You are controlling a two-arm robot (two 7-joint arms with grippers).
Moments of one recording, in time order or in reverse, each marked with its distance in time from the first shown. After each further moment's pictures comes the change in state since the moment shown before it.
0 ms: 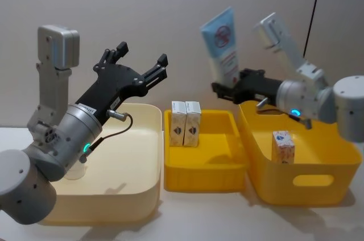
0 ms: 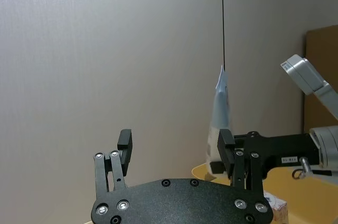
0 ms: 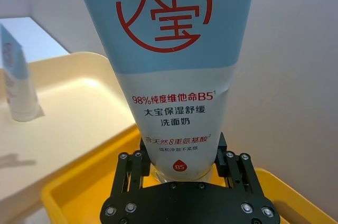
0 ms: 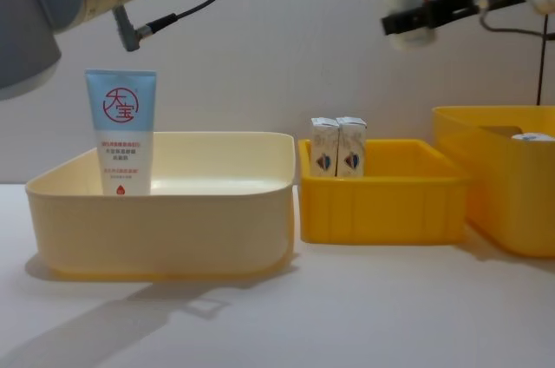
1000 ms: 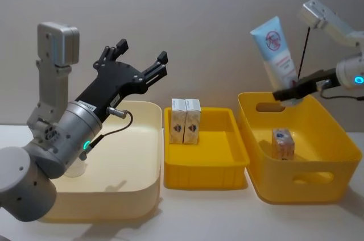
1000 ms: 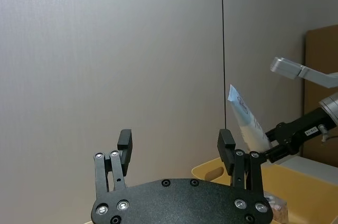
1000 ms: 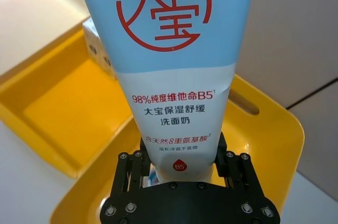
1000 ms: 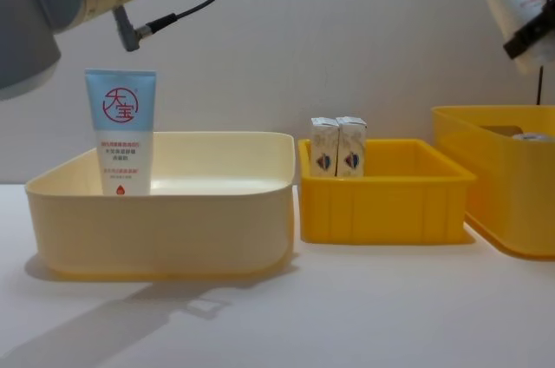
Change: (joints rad) left arm 0.000 0.000 0.000 0.000 0.000 0.000 0.000; right arm 0.307 0.096 -0.129 0.317 -0.108 0.335 0.277
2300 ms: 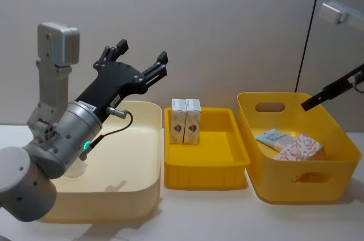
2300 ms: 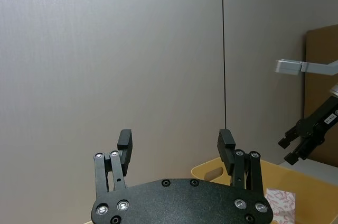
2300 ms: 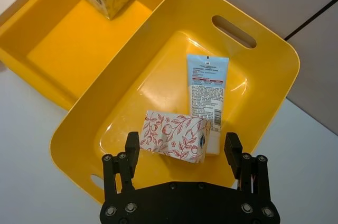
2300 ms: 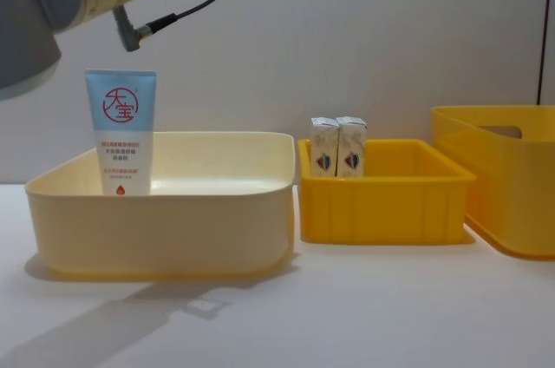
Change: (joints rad) left arm 0.000 0.000 0.000 0.000 0.000 0.000 0.000; right arm 0.333 -0.120 -0.201 0.580 -0.137 -0.049 0.296
